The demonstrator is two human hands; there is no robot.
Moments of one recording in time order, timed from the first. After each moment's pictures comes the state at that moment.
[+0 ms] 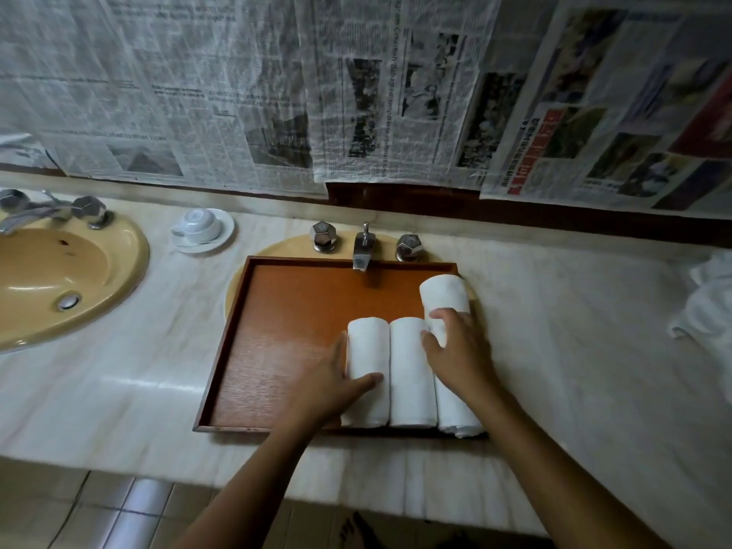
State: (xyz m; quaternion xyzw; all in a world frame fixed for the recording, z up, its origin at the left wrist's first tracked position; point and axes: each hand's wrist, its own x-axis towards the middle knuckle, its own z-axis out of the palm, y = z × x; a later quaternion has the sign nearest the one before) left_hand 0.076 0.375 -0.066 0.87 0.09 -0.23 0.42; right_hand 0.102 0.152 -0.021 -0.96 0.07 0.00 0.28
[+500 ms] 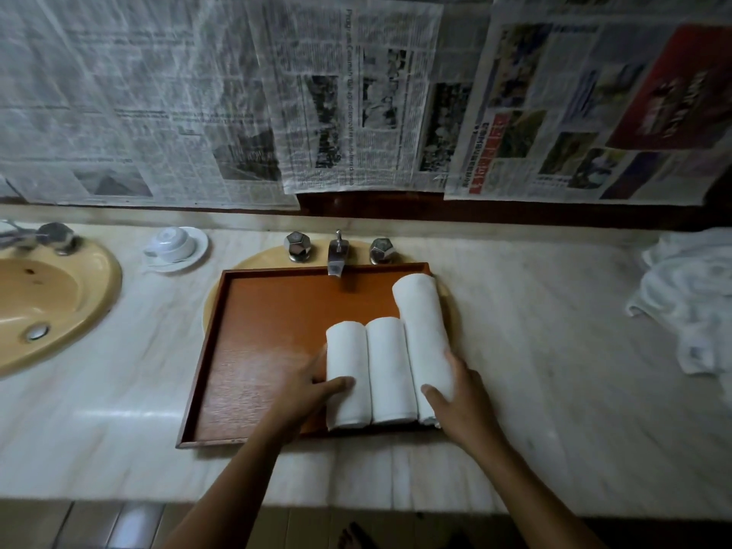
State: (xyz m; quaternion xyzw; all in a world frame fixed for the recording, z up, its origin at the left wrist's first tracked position) left_hand 0.067 0.382 -0.065 0.75 0.09 -0.25 0.60; right_hand 0.021 0.116 -0.055 -0.91 0.19 0.08 0.36
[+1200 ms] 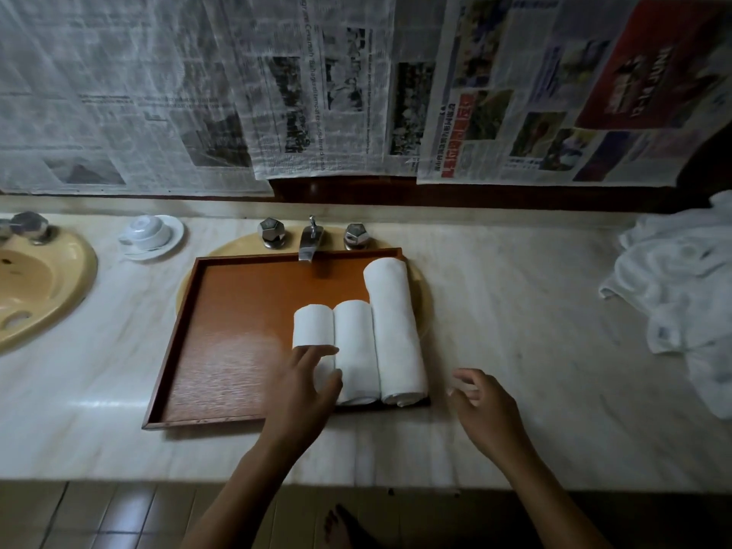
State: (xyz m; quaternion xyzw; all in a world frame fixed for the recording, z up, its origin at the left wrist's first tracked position) left_hand 0.009 0.320 -0.022 0.91 -0.02 0.00 0.41; right_hand -0.028 0.034 -0.050 -0.90 0.18 0.07 0.39
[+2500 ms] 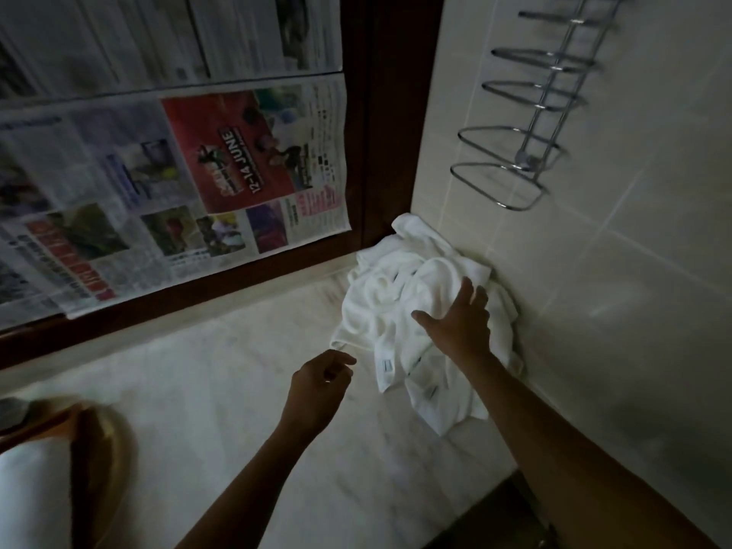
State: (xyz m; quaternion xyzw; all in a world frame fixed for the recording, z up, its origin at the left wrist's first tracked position) left_hand 0.084 -0.207 0.005 0.84 -0.22 -0.14 0.47; right_hand 0.028 -0.457 0.024 -0.85 0.45 -0.11 0.27
